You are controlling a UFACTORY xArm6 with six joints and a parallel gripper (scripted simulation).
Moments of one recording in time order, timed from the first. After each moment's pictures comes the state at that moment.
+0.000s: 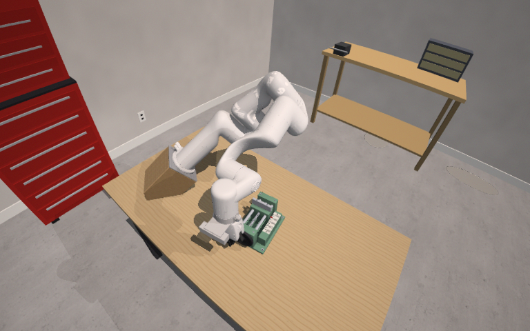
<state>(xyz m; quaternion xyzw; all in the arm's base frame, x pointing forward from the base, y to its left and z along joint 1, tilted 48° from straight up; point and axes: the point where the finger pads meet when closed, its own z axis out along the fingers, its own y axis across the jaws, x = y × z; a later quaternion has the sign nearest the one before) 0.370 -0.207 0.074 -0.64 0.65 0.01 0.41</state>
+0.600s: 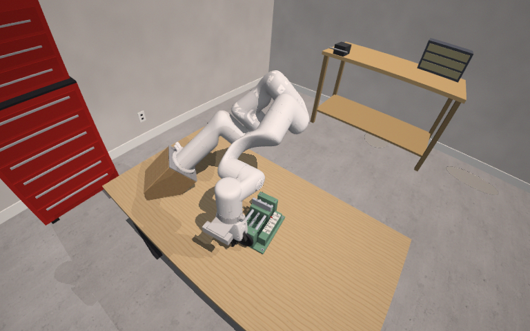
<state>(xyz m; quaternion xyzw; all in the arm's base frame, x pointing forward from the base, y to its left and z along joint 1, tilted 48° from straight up) 0.375 -0.216 0.089 -0.64 0.65 0.01 0.41</state>
